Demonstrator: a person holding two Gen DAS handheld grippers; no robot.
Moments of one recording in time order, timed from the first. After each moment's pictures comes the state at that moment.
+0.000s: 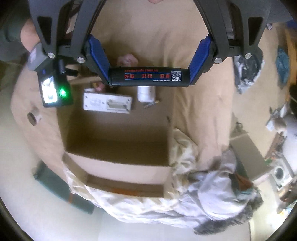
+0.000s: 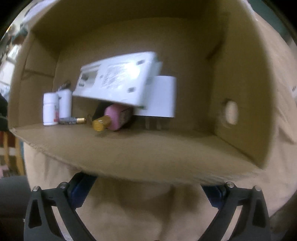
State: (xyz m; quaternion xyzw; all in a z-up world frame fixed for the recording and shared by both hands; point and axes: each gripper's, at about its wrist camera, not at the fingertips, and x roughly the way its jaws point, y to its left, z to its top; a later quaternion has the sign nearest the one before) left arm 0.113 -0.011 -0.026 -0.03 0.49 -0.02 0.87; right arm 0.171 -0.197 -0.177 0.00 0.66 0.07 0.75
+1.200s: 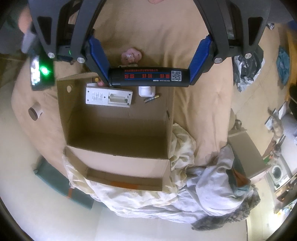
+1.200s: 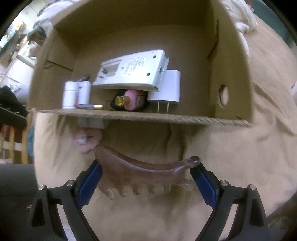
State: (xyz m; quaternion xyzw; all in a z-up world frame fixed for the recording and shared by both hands) left arm 0.109 -0.012 -0.017 -0.04 0.47 -0.02 0.88; right arm 0.126 -0.214 -0.134 0.04 0.63 0.12 0.77
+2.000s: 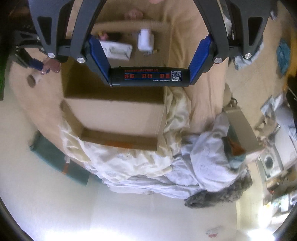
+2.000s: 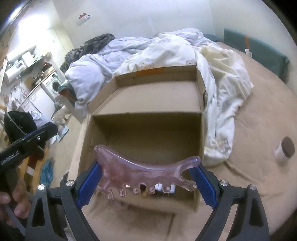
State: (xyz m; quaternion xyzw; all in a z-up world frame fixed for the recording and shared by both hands) left arm 0.176 -0.011 0.033 -0.04 0.39 0.01 0.92; right arm 0.186 -0.238 -0.002 0.07 0.45 0.15 0.88
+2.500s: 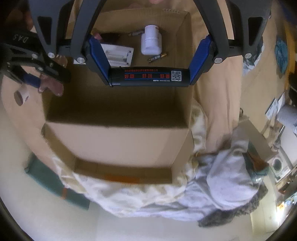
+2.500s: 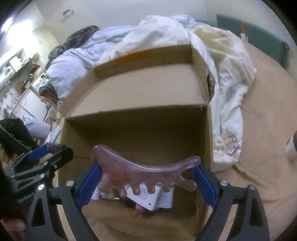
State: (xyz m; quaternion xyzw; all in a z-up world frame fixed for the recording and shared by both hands) left arm 0.220 -0.040 -0.045 -0.01 0.47 -0.01 0.88; right arm 0.232 -0.234 -0.059 0.08 0.50 0.12 0.85
